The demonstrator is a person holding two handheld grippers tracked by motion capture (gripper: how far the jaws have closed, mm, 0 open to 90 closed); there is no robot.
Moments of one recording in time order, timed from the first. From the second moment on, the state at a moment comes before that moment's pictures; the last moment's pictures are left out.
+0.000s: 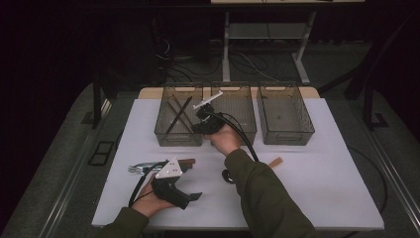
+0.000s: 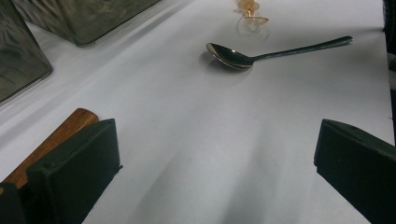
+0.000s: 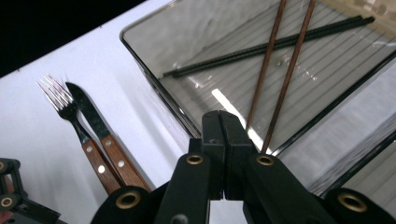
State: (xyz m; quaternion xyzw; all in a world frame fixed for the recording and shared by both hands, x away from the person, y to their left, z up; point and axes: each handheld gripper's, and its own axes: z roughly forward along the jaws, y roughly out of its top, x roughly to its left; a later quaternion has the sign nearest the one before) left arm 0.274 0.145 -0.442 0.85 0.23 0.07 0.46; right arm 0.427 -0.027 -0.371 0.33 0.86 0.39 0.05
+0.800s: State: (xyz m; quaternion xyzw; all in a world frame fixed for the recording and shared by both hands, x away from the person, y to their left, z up) left arm 0.274 0.145 -0.442 0.85 0.24 0.08 0.46; right arm 0.387 -0.118 -0.368 0.33 0.83 0.45 0.04
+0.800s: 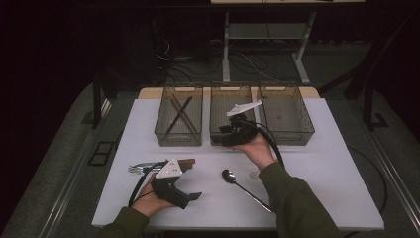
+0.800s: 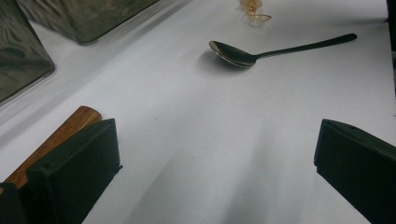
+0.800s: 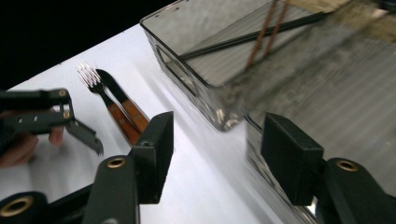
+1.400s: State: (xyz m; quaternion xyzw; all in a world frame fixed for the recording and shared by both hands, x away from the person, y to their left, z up) left arm 0.276 0.147 -0.443 0.86 0.24 0.08 0.45; right arm 0.349 -0.205 -0.387 0.35 0.82 0.46 0.06
